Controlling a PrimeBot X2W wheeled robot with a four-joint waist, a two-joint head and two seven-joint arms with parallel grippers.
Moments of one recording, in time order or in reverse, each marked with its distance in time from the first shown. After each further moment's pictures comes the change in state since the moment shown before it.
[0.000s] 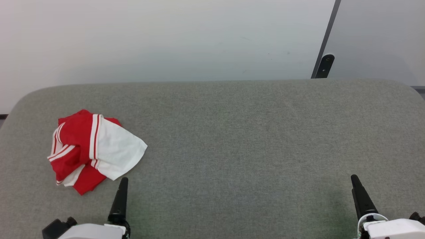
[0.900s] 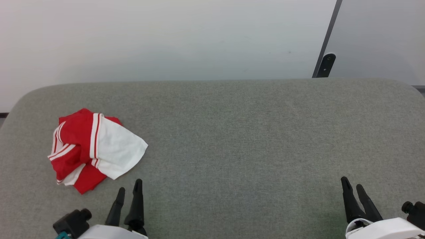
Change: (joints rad) left arm 0.049 -0.002 -0.053 -0.092 0.571 0.023 -0.094; right arm 0.027 -0.023 0.035 -0.057 -0.575 0.000 -0.065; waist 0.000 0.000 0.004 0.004
